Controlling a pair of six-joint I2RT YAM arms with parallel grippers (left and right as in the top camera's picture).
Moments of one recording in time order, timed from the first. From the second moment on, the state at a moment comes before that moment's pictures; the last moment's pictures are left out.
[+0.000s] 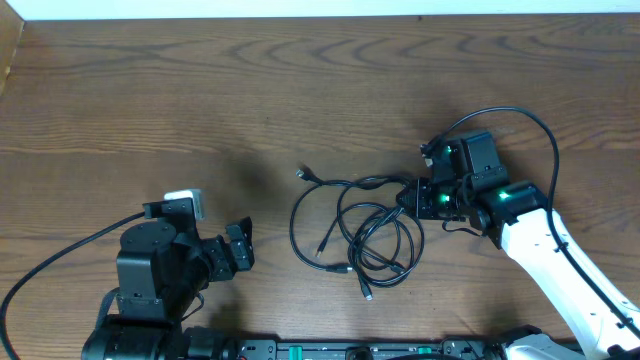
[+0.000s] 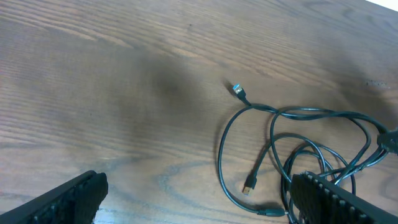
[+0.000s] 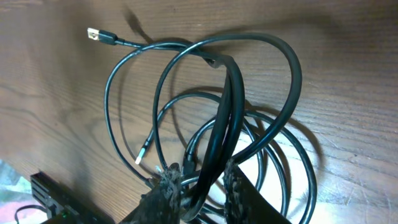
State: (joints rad) left arm -0.10 0.58 0.85 -1.02 0.12 -0.29; right arm 0.34 1.33 0.86 -0.59 -0.42 0.45
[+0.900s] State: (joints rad) left arm -0.10 0.58 0.85 -1.02 0.12 -0.29; right arm 0.36 1.19 1.06 -0.47 -0.61 0.30
